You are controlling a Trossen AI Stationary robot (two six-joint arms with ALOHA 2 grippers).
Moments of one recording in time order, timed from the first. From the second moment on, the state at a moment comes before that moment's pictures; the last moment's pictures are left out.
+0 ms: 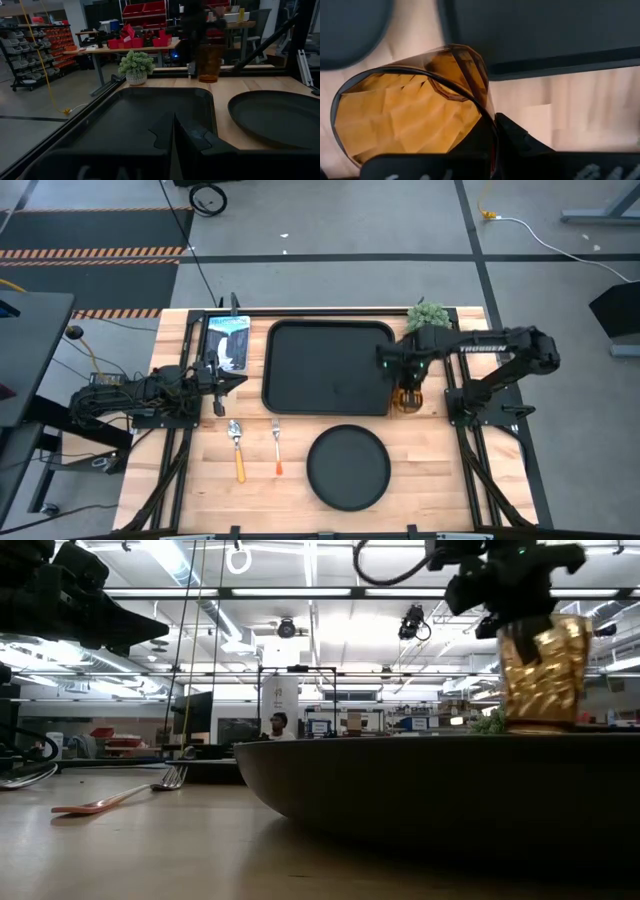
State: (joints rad) left arm 0.07 0.01 0.07 -0.06 -0.16 0.08; right arm -0.14 1.39 1.21 -1.37 -0.07 0.04
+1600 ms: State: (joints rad) left arm 0.07 0.01 0.07 -0.06 -0.16 0.08; right arm -0.87 2.05 1.81 -1.36 -0.04 -0.39
